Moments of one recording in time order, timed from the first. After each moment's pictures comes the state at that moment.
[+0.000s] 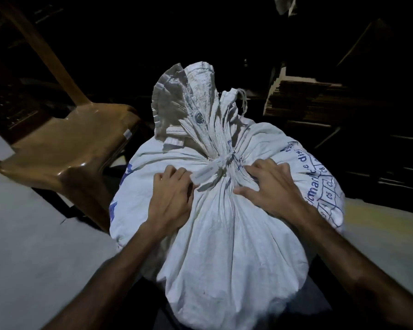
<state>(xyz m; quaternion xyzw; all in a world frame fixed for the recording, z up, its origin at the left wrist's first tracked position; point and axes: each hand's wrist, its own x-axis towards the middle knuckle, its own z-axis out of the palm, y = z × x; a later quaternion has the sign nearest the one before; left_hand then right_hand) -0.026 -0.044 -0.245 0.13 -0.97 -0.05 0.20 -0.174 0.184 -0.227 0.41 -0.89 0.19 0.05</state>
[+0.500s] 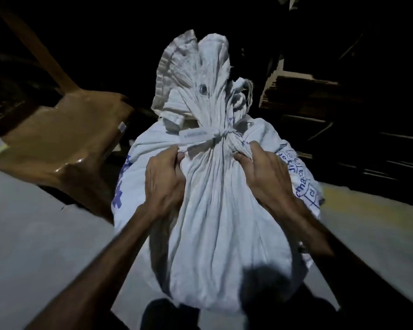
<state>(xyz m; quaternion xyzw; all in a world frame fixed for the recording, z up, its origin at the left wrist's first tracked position) -0.048 -0.037 -0.178 0.22 -0.89 -0.26 0.30 -0.162 0.166 -0.172 0.33 -0.89 0.28 0.11</state>
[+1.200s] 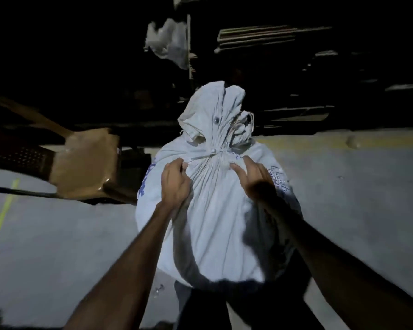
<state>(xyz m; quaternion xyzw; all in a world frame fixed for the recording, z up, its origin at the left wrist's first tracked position) 0.054 0.115 0.185 0.18 -0.92 -0.35 0.06 0.026 0.349 0.187 0.08 -0.96 0.27 0.02</state>
